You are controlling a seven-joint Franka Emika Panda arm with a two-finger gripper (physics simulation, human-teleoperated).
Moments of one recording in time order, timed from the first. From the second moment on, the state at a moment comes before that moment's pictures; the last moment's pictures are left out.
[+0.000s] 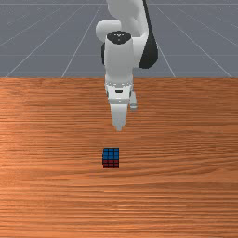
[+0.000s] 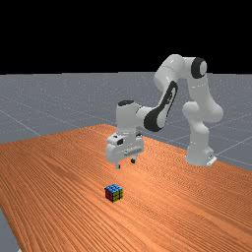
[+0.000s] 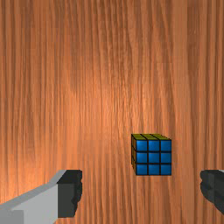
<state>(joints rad) 0.00 0.39 0.00 -1.96 0.00 2.36 -0.79</state>
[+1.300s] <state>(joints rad) 0.05 0.38 -0.13 -1.82 0.09 2.17 -0.04</state>
